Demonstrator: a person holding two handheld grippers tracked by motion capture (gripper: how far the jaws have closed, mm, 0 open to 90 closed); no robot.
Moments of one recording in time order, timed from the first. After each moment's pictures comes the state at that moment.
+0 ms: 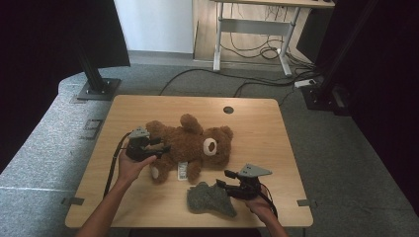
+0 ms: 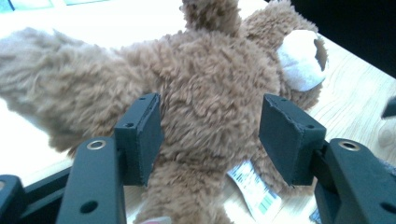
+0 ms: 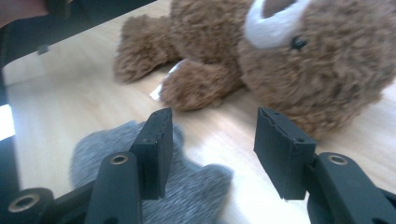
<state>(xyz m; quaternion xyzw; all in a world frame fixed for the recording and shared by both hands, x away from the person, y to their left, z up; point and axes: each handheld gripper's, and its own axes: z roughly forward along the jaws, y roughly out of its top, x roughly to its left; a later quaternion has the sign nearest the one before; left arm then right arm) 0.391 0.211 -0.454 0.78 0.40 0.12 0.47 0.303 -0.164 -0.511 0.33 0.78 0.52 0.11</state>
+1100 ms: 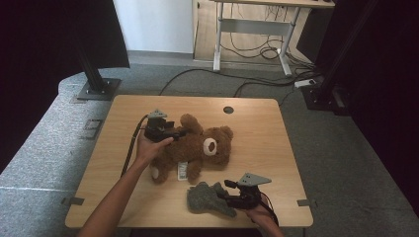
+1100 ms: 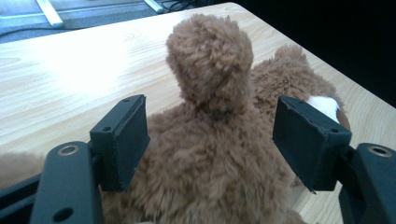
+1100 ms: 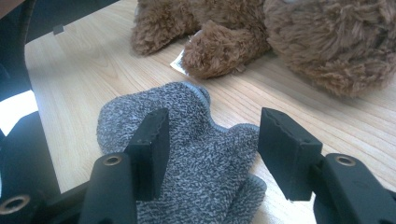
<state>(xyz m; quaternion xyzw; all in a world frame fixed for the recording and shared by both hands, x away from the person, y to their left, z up) 0.455 0.167 -0.444 0.78 0.40 0.11 0.47 0.286 -0.166 -0.527 0.33 0.79 0.50 0.09</state>
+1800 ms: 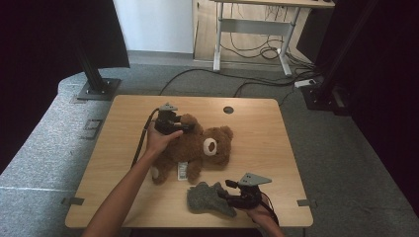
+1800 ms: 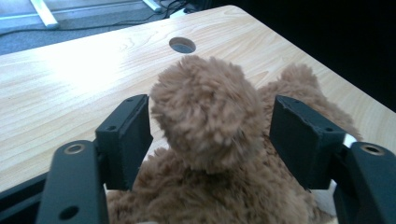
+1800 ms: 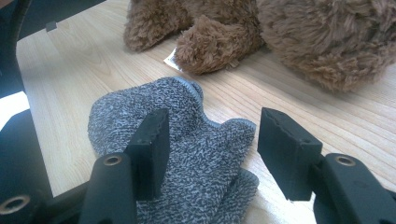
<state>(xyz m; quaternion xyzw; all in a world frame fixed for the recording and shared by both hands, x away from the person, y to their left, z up) 0.483 0.140 -0.443 0.78 0.40 0.11 0.47 0.287 -0.169 -0.529 0.34 0.79 0.50 0.09</state>
